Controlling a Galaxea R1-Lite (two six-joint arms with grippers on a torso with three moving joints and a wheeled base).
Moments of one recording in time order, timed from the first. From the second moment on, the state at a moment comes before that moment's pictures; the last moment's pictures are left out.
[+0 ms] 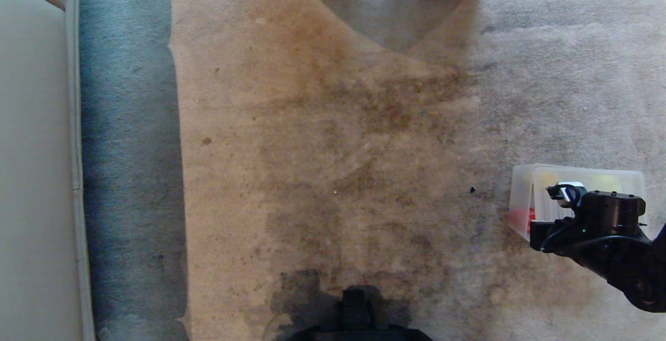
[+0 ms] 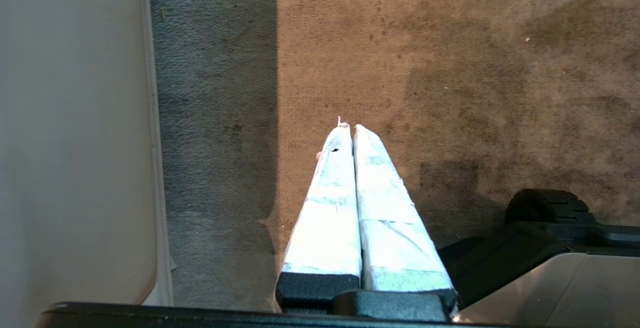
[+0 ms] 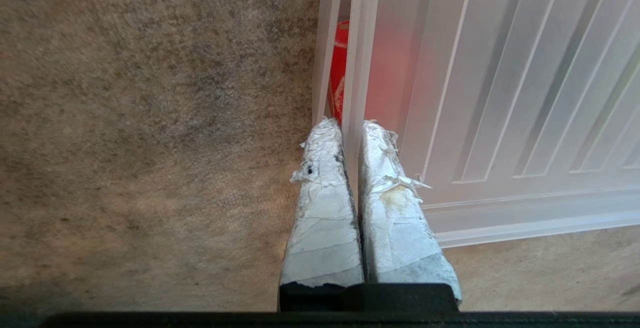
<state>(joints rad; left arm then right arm) 0.00 0.00 0.00 0.01 0.01 -0.01 -0.12 2.07 -0.42 -1.18 -0.08 -0.09</state>
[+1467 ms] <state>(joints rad) 0.00 0.00 0.00 0.01 0.01 -0.01 -0.10 2.11 -0.47 -1.20 -0.08 -0.08</state>
